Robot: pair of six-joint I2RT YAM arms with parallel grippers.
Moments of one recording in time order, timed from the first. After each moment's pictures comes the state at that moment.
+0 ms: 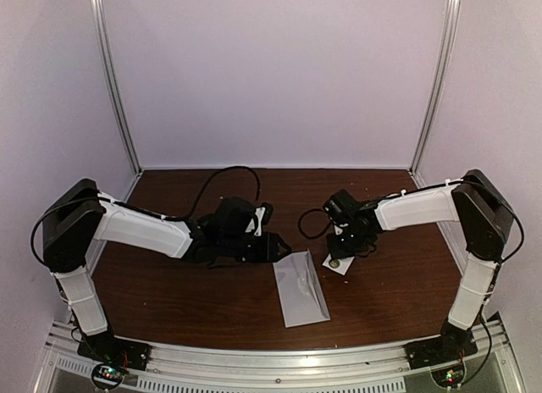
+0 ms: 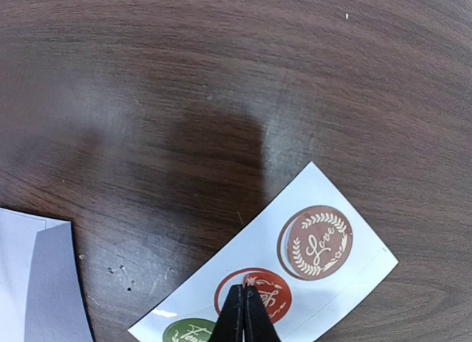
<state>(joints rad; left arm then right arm) -0.95 1.82 1.01 0.20 0.16 -0.75 0.69 1.83 1.10 -0.45 0.18 0.46</state>
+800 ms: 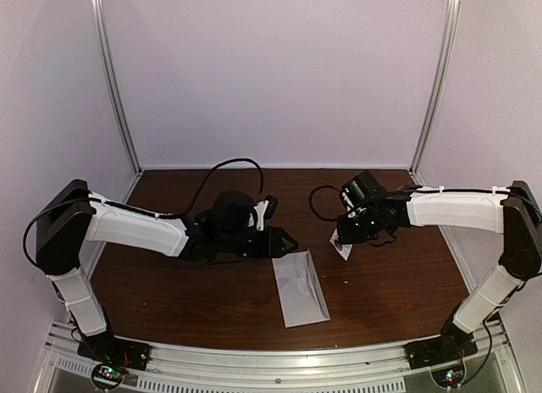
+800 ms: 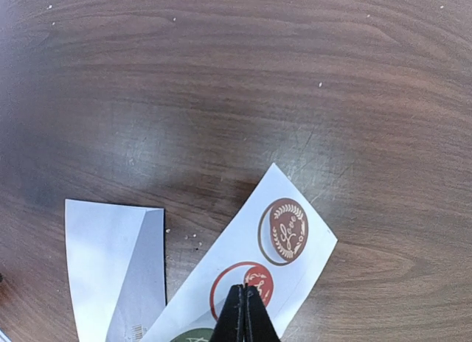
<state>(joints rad) -0.96 1.77 1.02 0.22 0.20 -0.74 0.67 1.57 1.06 -0.47 0.13 0.50</state>
